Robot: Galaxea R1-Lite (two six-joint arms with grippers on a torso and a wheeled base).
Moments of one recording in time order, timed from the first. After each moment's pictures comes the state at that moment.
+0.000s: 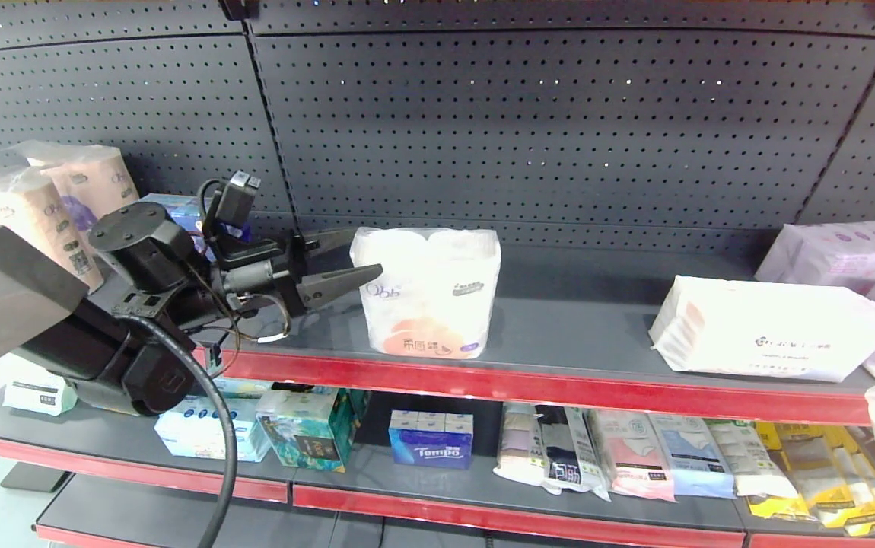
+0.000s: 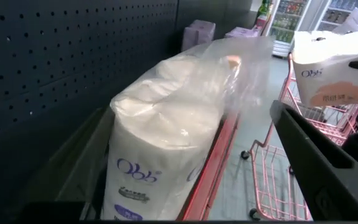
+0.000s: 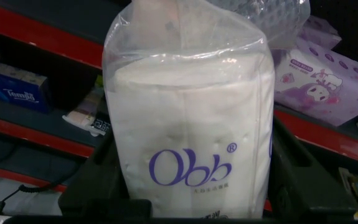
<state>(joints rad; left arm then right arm) -0.20 2.04 -0.85 -1.54 -1.05 -0.34 -0.04 0.33 -0.39 0.20 0.00 -0.36</state>
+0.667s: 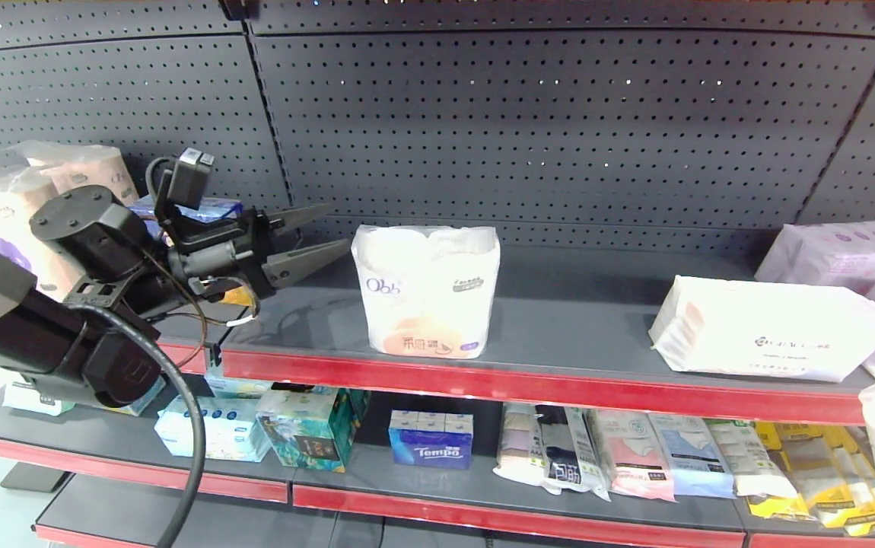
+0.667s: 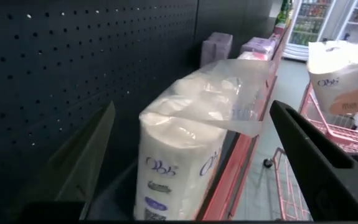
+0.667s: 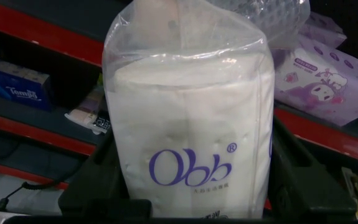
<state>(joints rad) -0.11 1.99 -0.85 -1.54 -1.04 -0.34 -0.04 0.34 -0.39 0.19 0.00 -0.36</state>
